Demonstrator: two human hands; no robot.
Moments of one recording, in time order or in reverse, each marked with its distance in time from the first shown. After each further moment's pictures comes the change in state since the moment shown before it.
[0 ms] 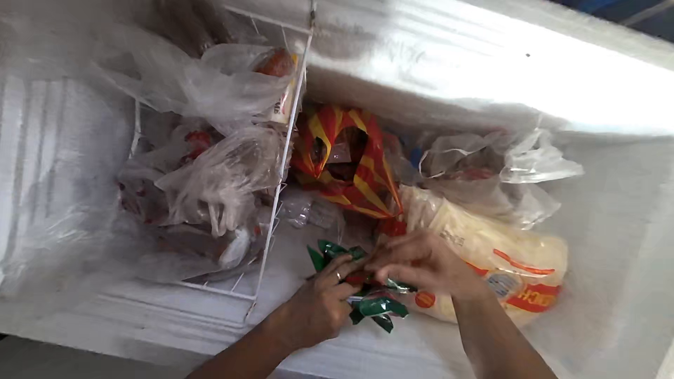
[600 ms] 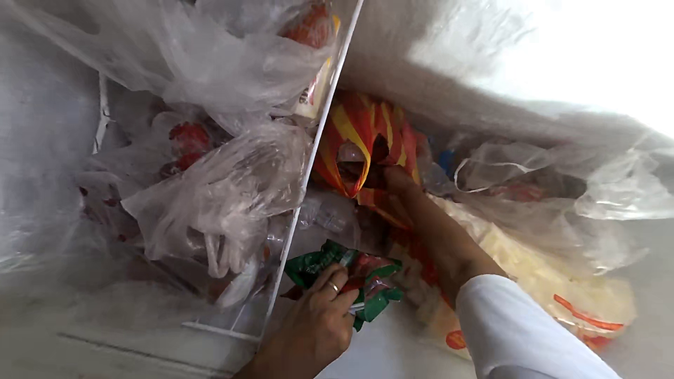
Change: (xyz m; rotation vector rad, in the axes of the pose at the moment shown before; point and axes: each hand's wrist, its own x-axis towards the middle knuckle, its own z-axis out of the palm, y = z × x) left_hand -0.017 -0.036 -0.013 0.270 0.030 -0.252; right_hand 0.114 0.285 -0.028 -0.690 -0.225 0.631
